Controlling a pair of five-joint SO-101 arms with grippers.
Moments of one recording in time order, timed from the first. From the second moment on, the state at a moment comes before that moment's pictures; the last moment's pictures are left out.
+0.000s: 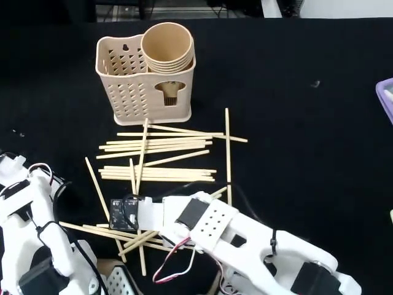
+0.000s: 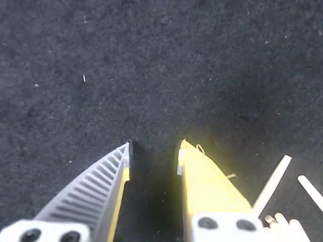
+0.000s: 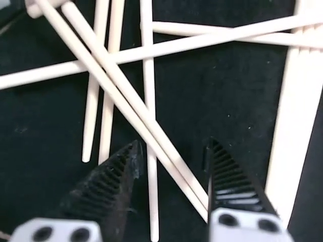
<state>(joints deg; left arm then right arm) -41.5 -28.9 66.0 36.4 17.4 -55.1 -31.1 64.1 52.3 34.2</state>
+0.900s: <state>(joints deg) -41.5 -28.9 66.0 36.4 17.4 -48.2 -18.8 54.6 52.2 34.2</state>
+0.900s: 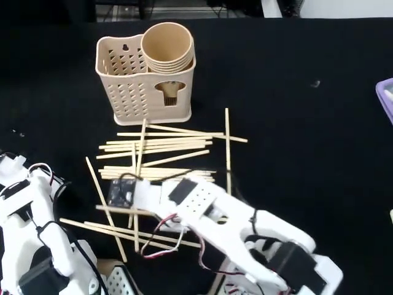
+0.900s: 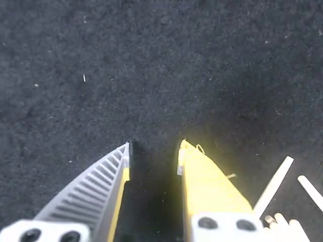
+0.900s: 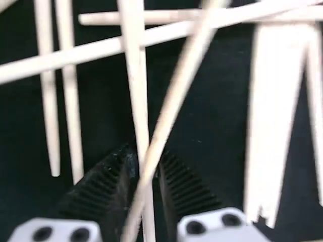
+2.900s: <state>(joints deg) -41.5 -28.9 66.0 36.4 17.4 -41.2 -13.8 56.4 41.0 25.0</state>
